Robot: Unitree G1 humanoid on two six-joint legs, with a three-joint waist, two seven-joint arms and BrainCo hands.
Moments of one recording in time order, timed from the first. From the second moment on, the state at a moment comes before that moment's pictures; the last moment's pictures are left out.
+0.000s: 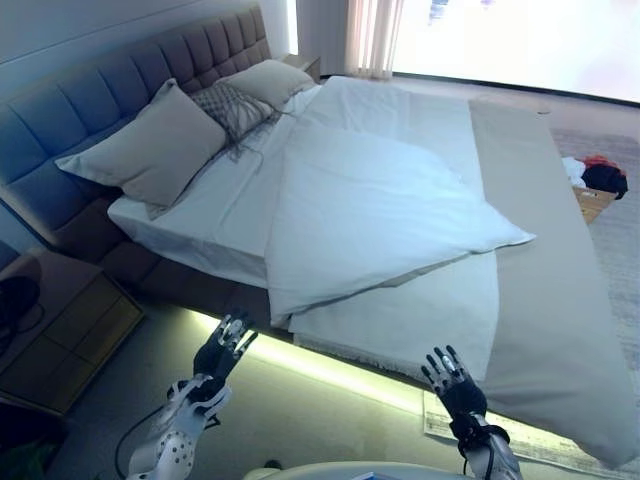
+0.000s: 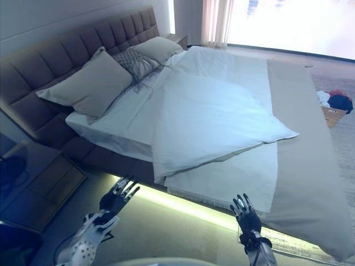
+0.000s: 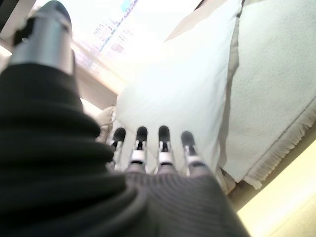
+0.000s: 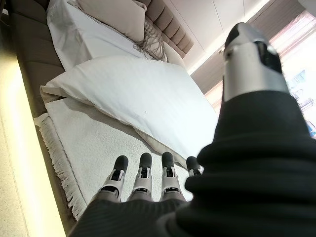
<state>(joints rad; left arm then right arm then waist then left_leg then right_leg) 0.24 0.35 -0.10 0.17 -0.89 0.05 -0.20 0.30 -0.29 0.13 0.44 1.01 -0.17 0.20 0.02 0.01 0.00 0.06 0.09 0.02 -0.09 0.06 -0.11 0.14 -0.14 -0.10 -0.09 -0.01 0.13</state>
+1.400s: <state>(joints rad) 0.31 0.35 -0.10 0.17 -0.89 0.06 -0.24 0.36 -0.38 0.13 0.42 1.01 -0.08 0.21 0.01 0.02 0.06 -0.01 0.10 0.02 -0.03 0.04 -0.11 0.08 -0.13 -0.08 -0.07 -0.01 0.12</state>
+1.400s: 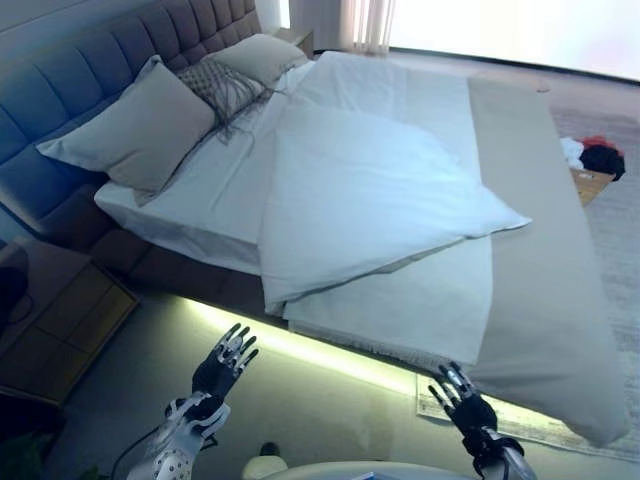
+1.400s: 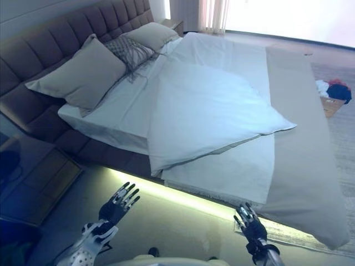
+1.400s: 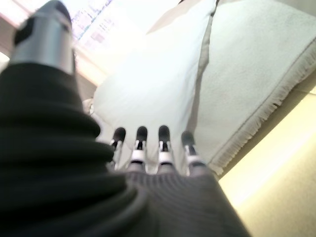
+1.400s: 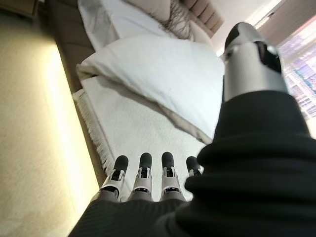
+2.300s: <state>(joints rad) 0.23 0.39 -0.06 0.26 -0.87 0.14 -0.24 0.32 -0.25 0.10 0.42 1.04 -0.08 0.19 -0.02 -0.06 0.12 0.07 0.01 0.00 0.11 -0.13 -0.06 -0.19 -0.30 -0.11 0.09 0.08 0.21</state>
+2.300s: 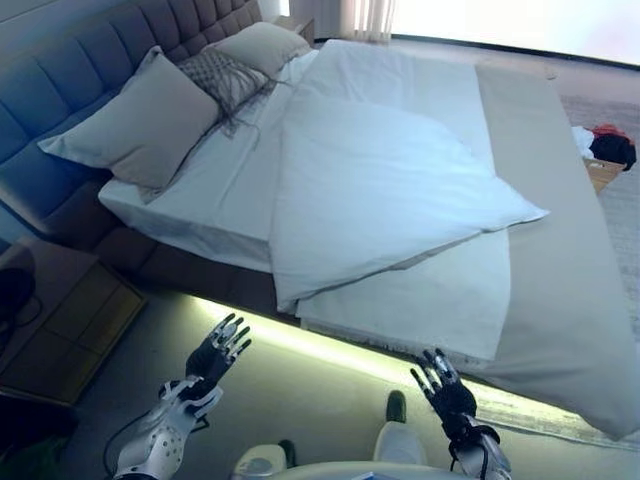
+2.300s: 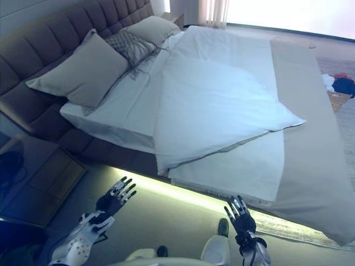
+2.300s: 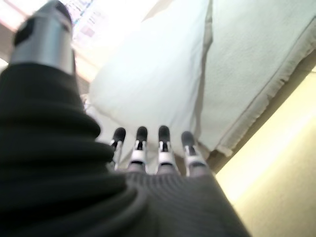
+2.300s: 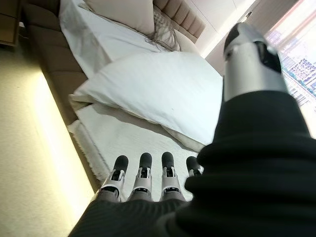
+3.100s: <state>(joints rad) 0.17 0.32 -0.17 0.27 -0.91 0.10 -0.30 0.32 -0.35 0.09 0.42 1.07 -0.09 0.18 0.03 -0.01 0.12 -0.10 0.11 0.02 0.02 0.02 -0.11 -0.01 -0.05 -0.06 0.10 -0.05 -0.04</state>
